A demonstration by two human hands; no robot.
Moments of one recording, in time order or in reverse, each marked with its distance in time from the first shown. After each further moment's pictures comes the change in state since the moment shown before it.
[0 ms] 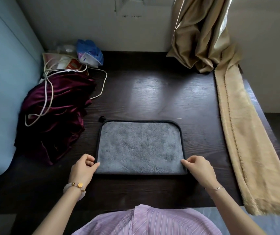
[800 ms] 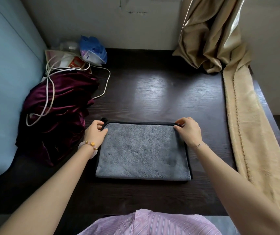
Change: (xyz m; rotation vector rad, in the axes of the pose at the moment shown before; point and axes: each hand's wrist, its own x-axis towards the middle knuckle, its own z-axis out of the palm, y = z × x) left_hand 0.082 0.077 0.003 -0.092 0.037 0.085; right_hand 0.094 -0.092 -0.017 0.051 0.153 -0.369
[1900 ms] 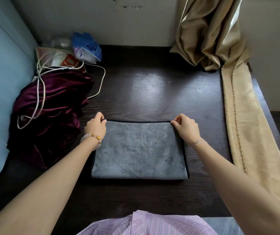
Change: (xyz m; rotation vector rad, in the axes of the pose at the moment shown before) left_hand 0.028 0.015 0.020 0.351 0.032 0.101; right_hand 0.017 0.004 0.000 -0.054 -0.025 0.034
